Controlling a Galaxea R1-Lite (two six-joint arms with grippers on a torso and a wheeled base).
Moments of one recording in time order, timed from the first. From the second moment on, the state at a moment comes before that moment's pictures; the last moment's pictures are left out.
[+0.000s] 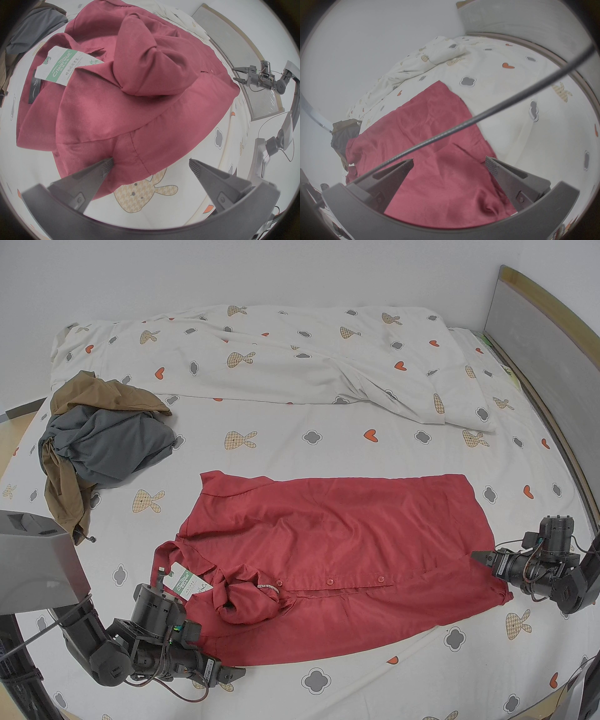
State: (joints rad) left arm -0.42 2.05 -0.32 -0.74 -0.16 -0.09; right arm -0.07 1.94 -0.41 -0.94 0.18 0.39
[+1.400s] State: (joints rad) left arm -0.41 2.03 -0.27 -0.73 -0.16 -0.09; right arm -0.10 2.15 -0.48 -0.99 0.16 0.41
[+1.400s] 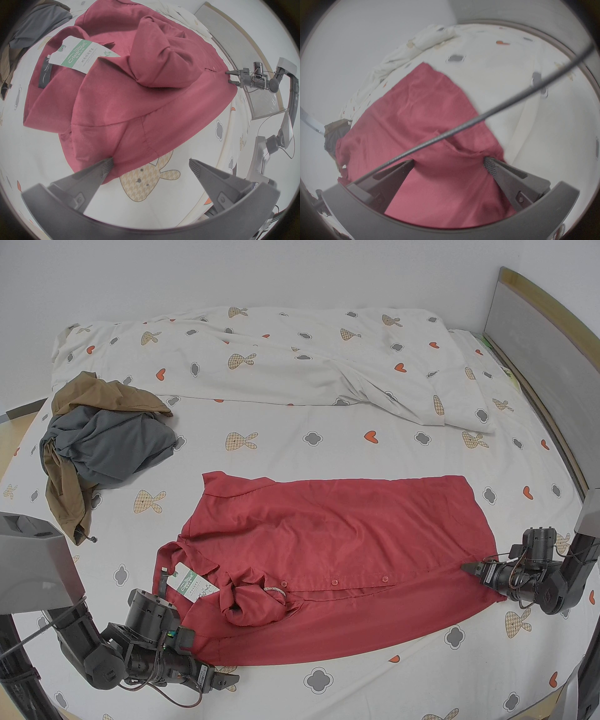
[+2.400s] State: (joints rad) left arm -0.42 1.84 -0.27 -0.65 -0.11 -0.09; right arm -0.15 1.74 -0.29 -0.94 0.16 0.41
